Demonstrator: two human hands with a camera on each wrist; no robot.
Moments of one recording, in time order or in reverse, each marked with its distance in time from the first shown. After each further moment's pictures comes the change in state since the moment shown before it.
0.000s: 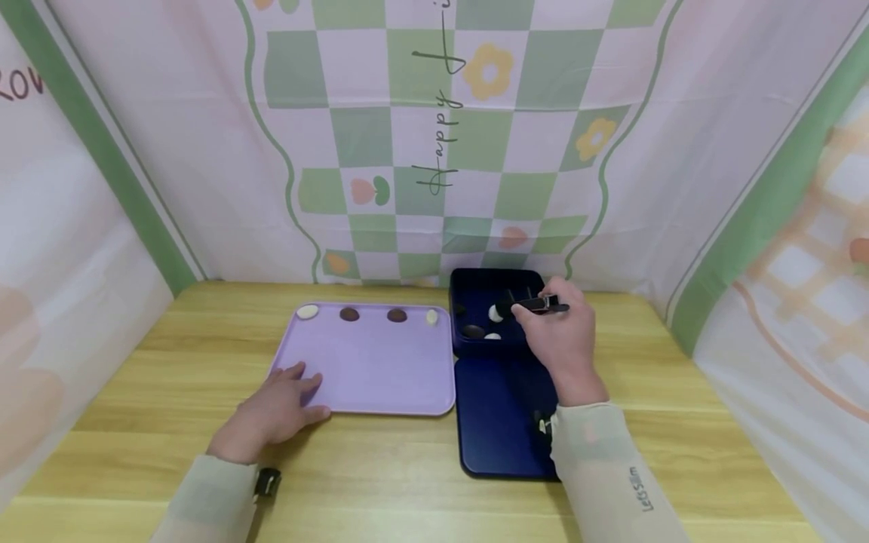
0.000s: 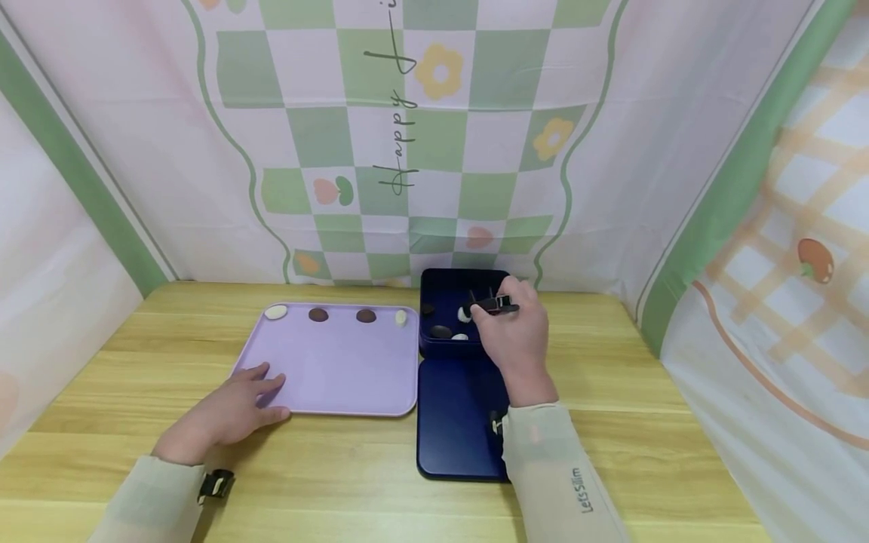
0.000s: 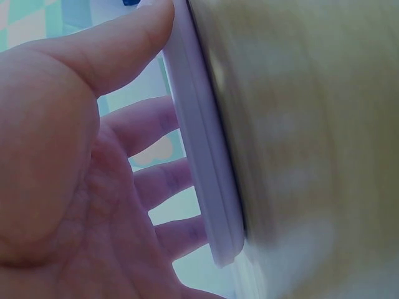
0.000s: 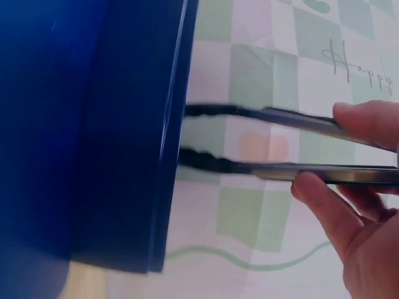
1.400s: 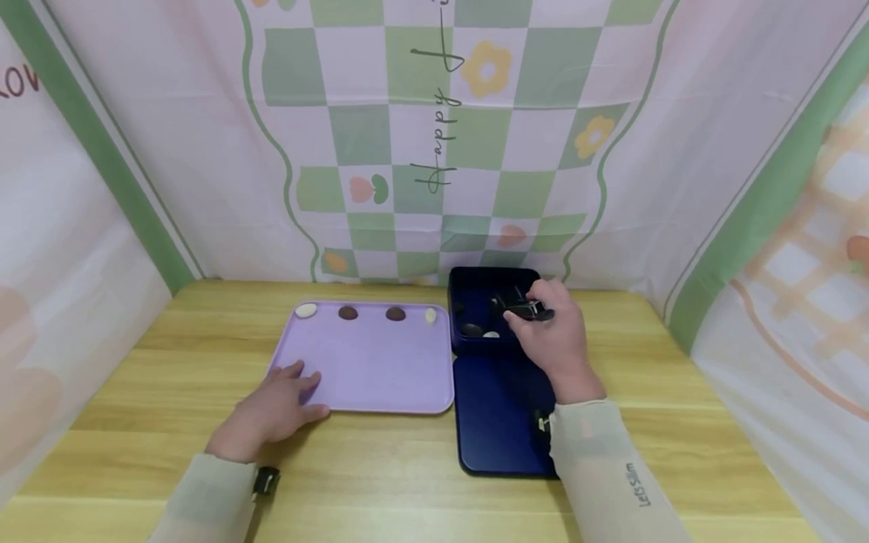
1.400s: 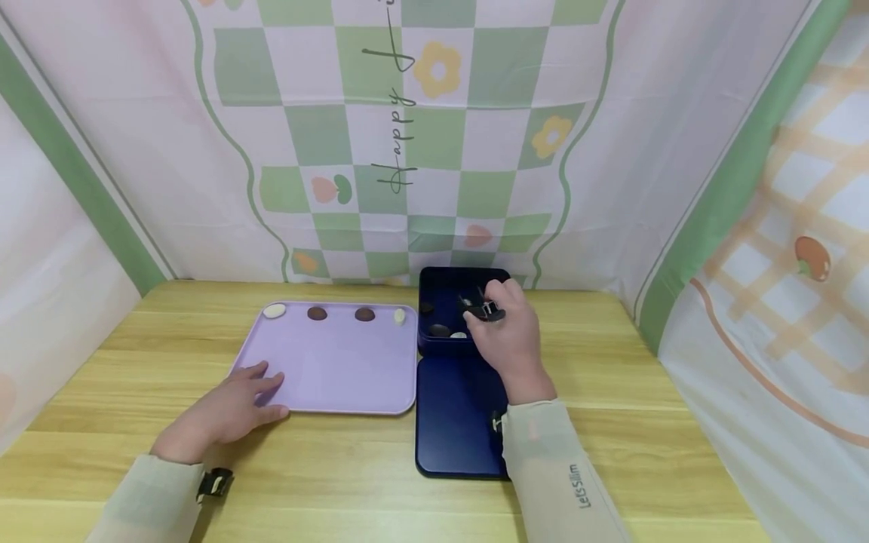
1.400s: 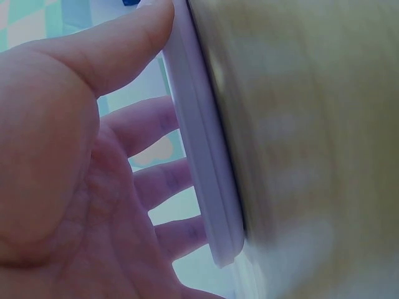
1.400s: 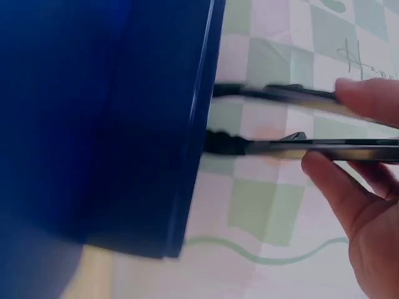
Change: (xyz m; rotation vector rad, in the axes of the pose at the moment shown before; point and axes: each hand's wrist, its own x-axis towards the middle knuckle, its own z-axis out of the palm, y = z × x) left_hand 0.002 -0.002 0.000 0.006 -0.008 0.017; right_hand -0.003 0.011 0.005 0.023 -0.093 -0.180
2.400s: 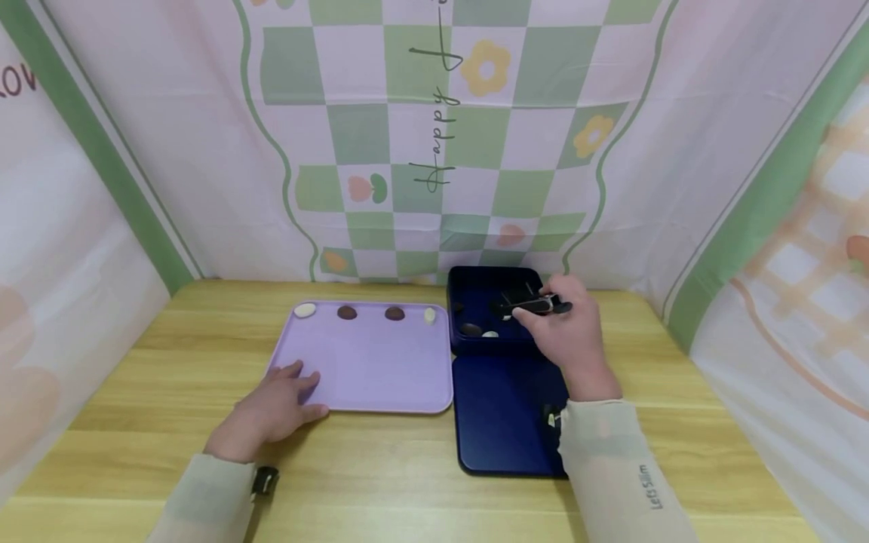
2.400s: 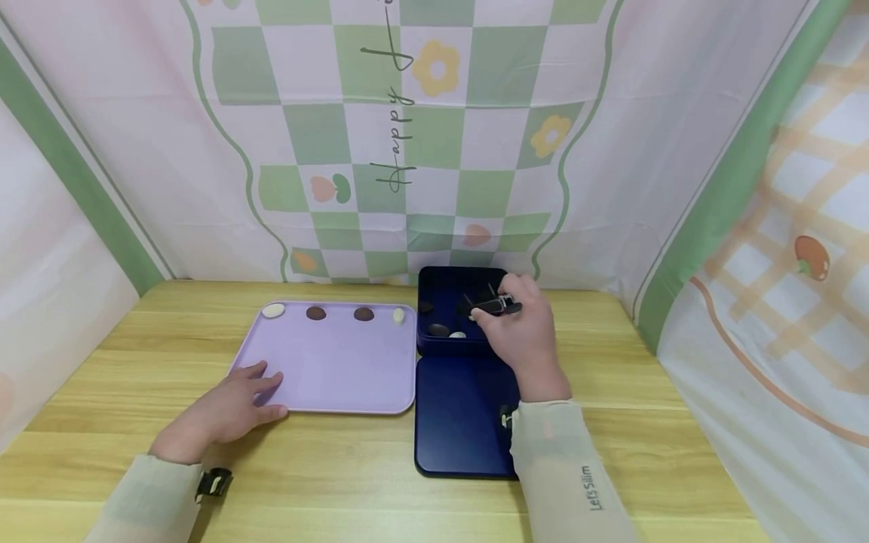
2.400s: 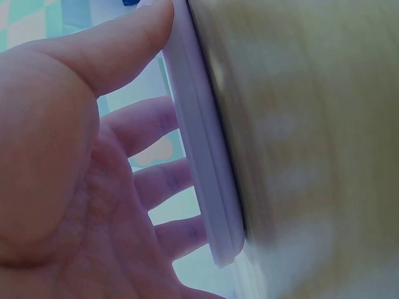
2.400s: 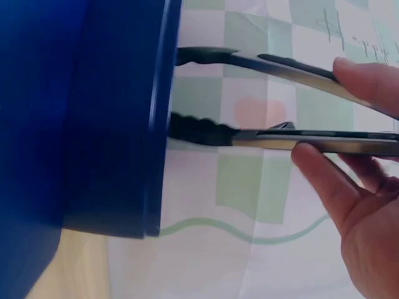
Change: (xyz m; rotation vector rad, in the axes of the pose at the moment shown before) left_hand 0.001 0.000 0.002 0.006 0.011 0.001; right_hand 0.006 0.005 -0.019 0.024 0.034 0.041
